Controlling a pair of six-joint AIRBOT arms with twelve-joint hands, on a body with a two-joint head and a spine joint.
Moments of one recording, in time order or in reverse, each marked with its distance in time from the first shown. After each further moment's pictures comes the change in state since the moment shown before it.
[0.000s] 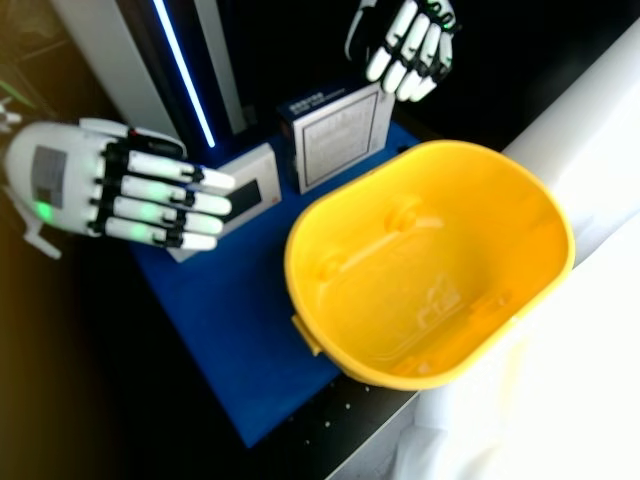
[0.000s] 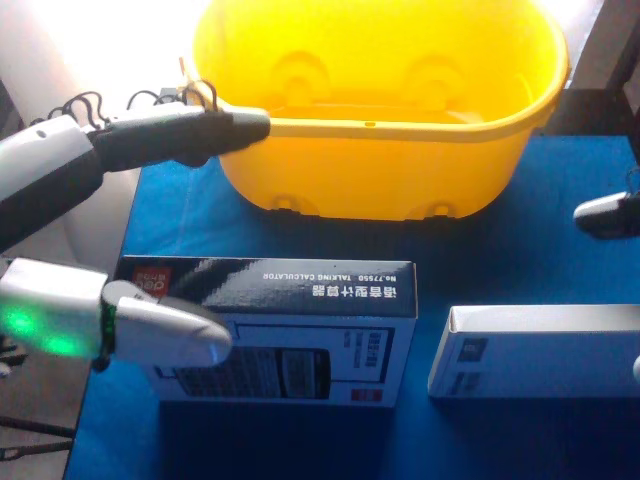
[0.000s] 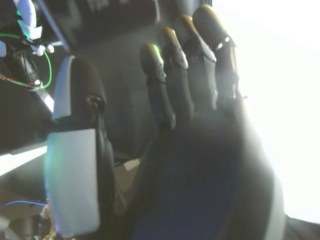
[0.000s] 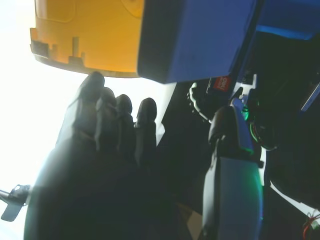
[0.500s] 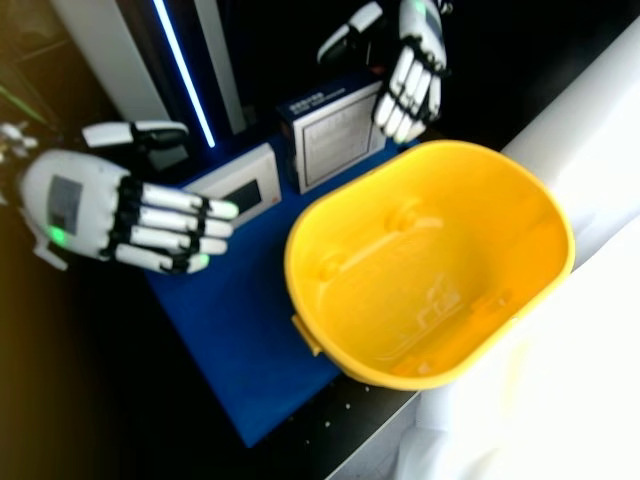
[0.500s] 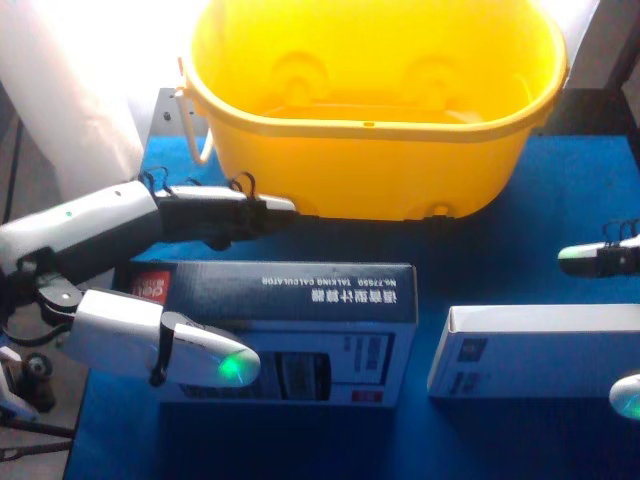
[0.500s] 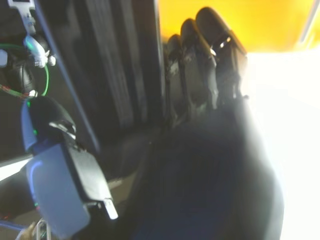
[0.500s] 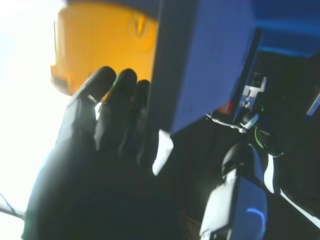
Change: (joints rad) left arm -0.007 -0.140 0.118 0.068 0.212 -0.143; right arm 0.000 -0.078 0.049 0.038 0.101 0.000
